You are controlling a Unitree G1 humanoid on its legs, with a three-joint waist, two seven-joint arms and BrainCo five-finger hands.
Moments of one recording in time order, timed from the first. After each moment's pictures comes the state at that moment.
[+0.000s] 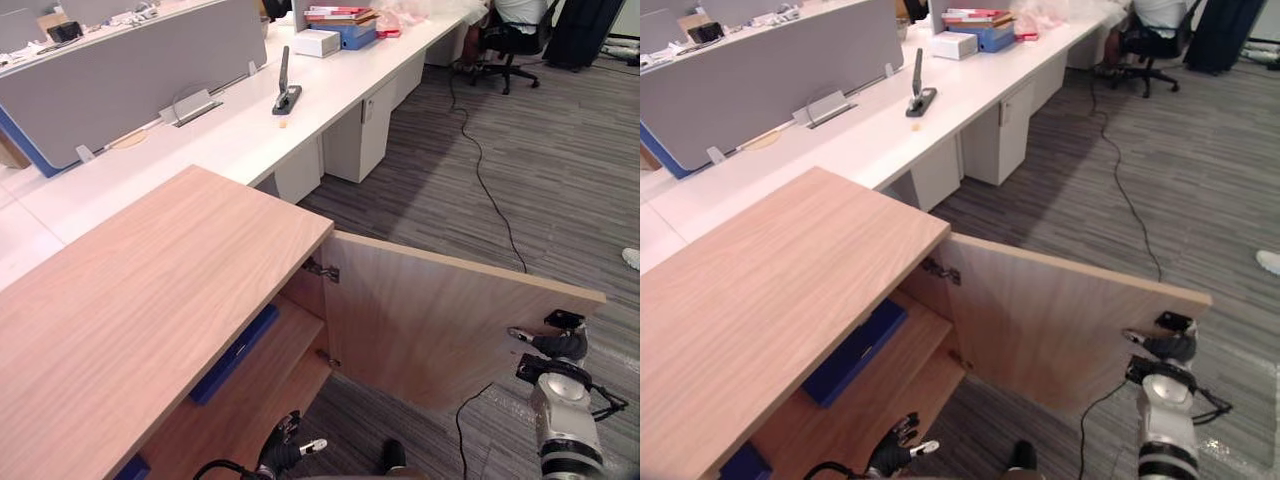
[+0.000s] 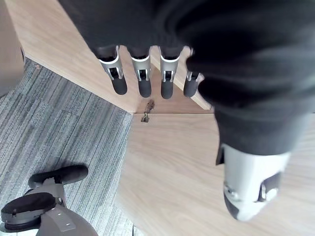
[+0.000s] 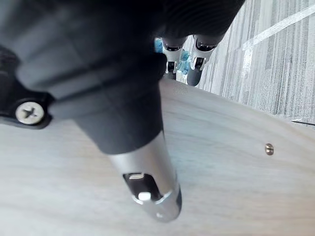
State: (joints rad) left arm 0.48 0.03 -0.31 0.26 -0.02 0.06 -0.01; right arm -0.09 -0.40 -0.39 0.49 0.08 0.02 -0.25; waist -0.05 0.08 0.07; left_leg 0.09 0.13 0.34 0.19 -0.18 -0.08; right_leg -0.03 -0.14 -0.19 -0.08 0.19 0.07
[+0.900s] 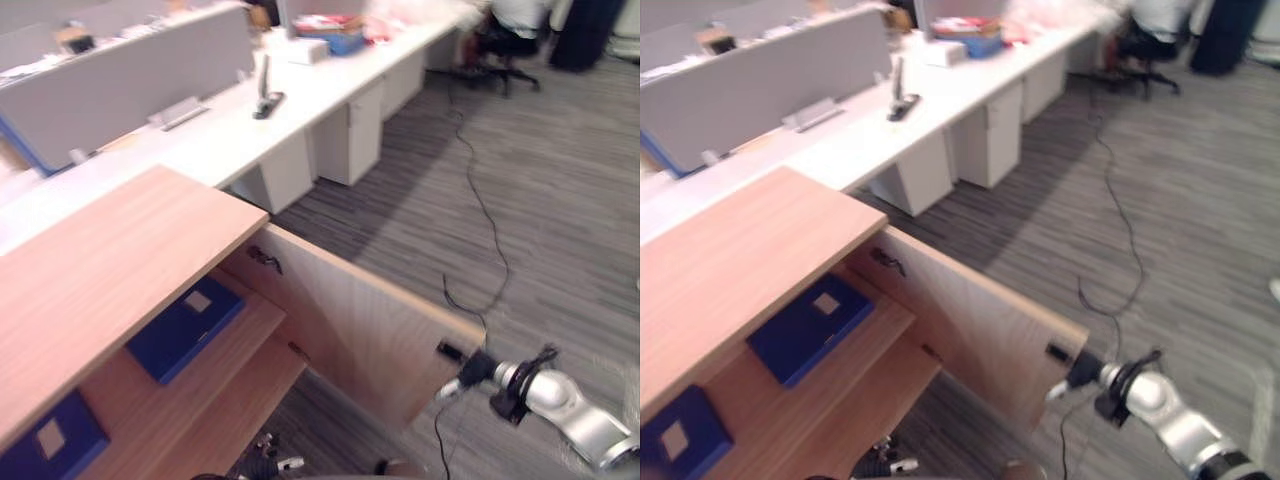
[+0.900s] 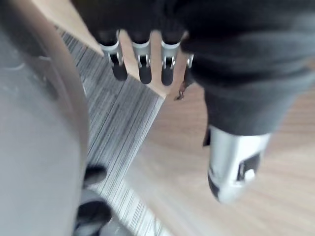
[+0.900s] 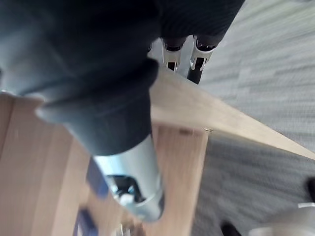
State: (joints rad) left arm 0.23 0.03 -0.03 0.83 0.14 -0.06 -0.07; right arm 0.06 -0.99 0.58 0.05 0.21 -0.05 0.39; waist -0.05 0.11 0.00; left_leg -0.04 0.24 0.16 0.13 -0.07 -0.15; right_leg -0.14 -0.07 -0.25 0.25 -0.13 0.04
